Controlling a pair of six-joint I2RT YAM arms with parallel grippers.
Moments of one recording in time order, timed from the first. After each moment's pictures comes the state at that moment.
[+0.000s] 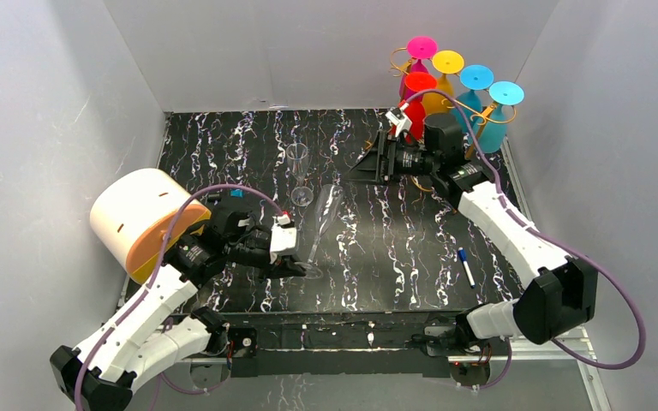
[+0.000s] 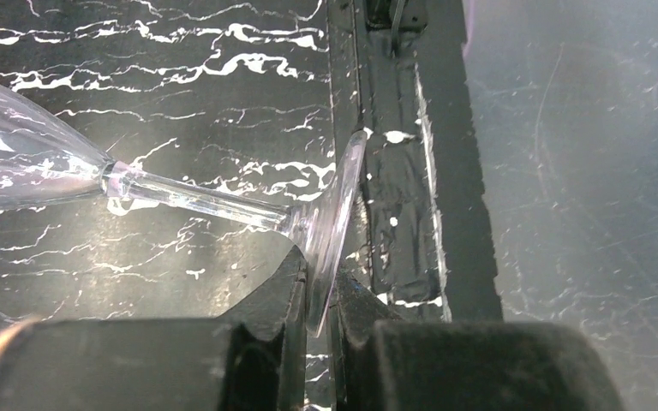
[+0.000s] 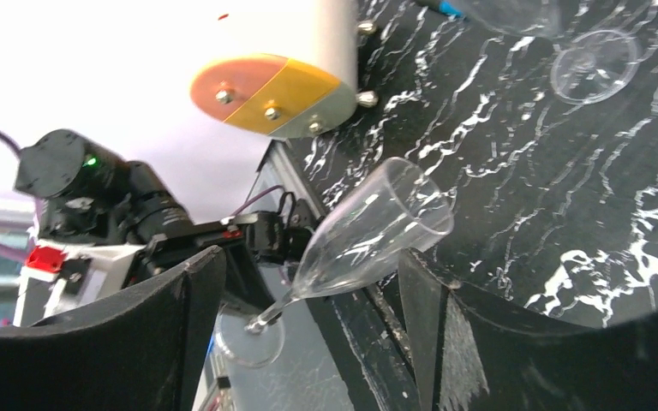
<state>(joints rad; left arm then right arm) -0.62 0.83 0.82 -0.68 0.89 0.51 0.45 1.35 1.21 -0.24 -0.80 0.70</state>
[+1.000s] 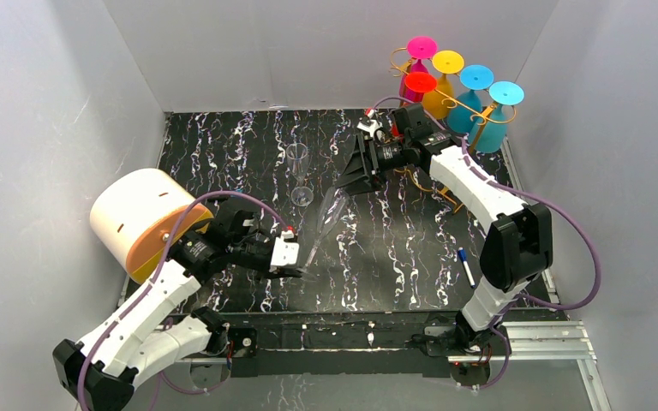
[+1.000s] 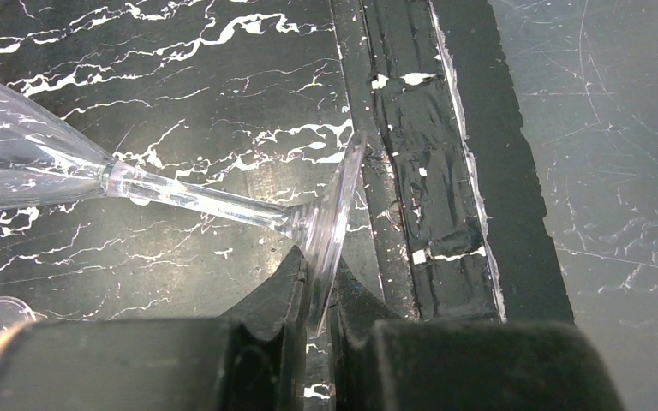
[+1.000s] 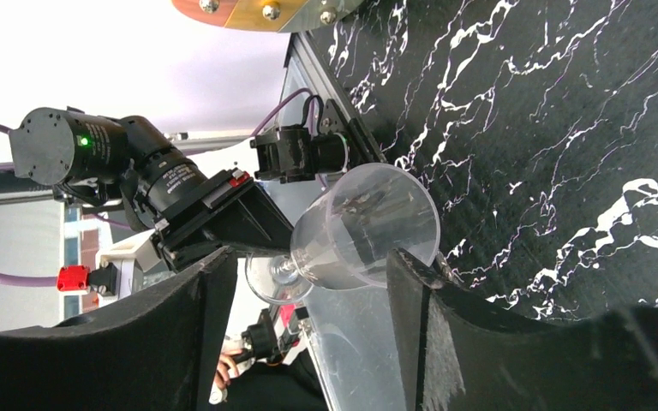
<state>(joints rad) -0.62 0.87 0.83 -0.82 0.85 0.81 0.45 1.69 1.51 -0.62 -1.05 0.56</state>
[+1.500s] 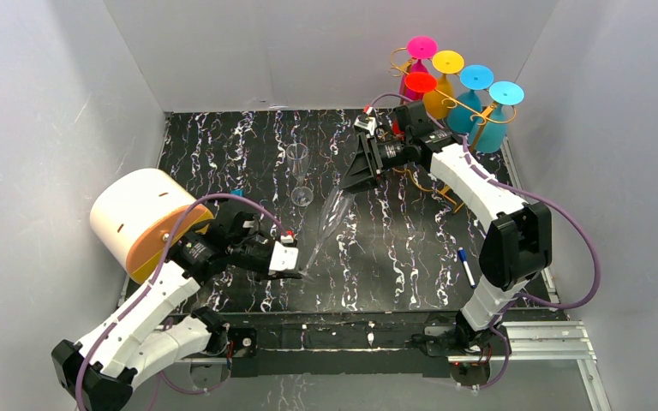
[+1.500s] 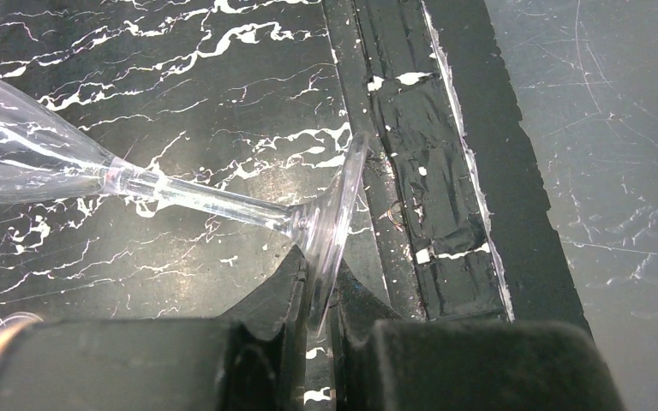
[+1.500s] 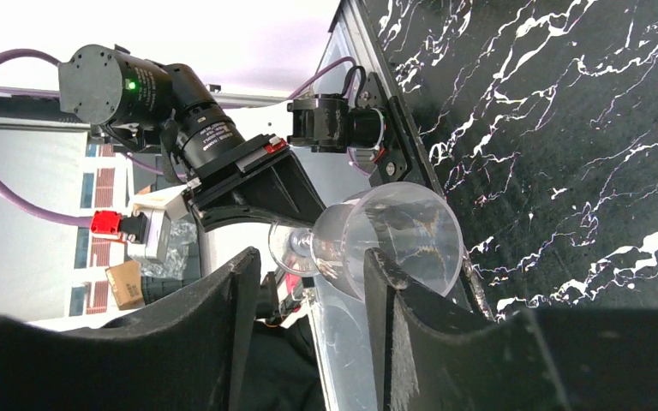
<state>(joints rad) -0.63 0.86 0.83 -0.82 0.86 0.86 0.45 1.71 1.53 -0.64 -1.21 0.49</state>
